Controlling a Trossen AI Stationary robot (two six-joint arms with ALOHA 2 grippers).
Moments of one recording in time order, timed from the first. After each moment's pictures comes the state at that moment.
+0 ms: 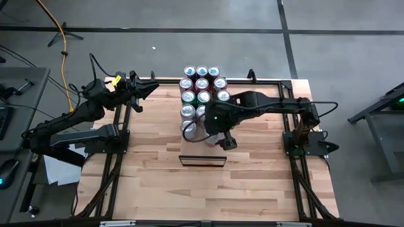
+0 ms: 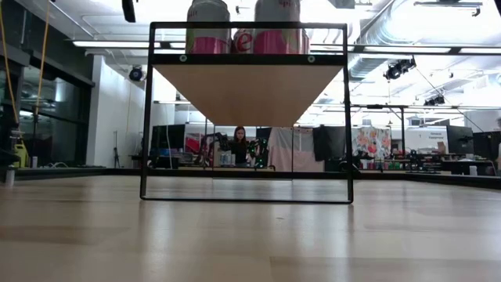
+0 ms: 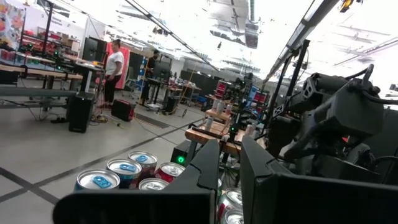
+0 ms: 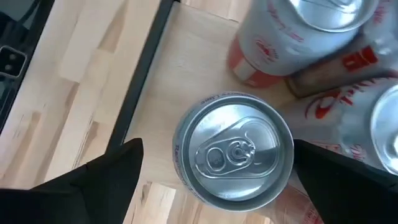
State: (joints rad) left arm 0.46 0.62 0.68 0.18 0.12 -0.30; right arm 0.06 1.86 2.08 -1.32 -0.07 -0.24
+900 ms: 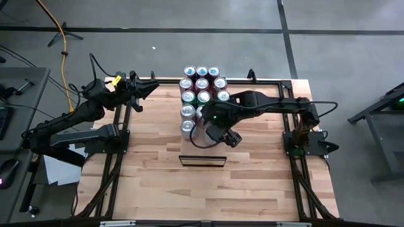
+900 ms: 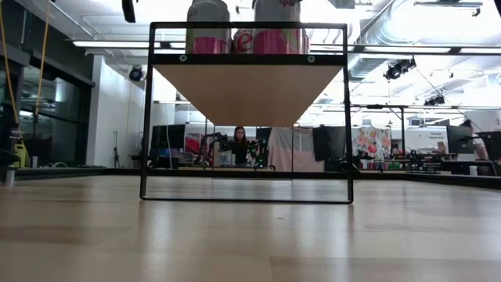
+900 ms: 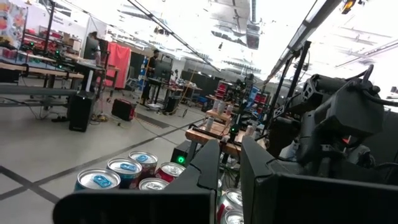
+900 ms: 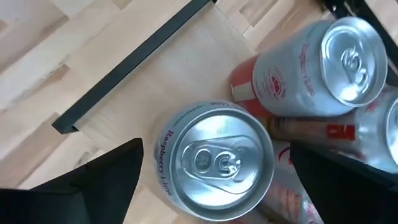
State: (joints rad) left arm 0.46 0.62 0.68 0.18 0.11 -0.31; right arm 0.06 1.86 2.08 -1.30 -0.06 -0.74
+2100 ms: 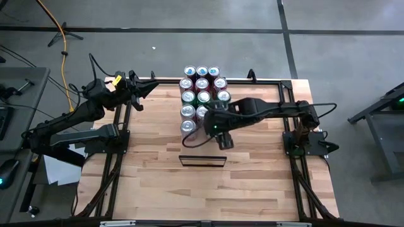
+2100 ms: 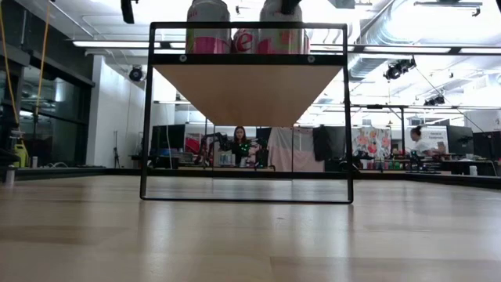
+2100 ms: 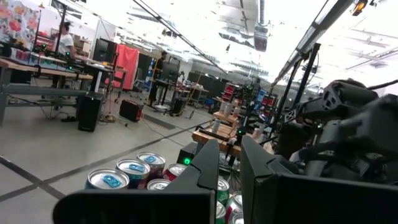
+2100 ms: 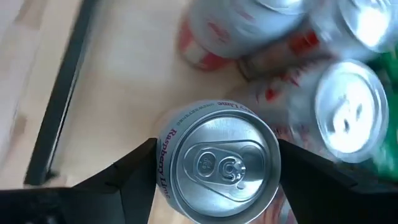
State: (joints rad) left arm 0.46 0.62 0.68 0.18 0.08 -0.31; right arm 0.12 1.87 2.08 -1.33 0.20 -0.23
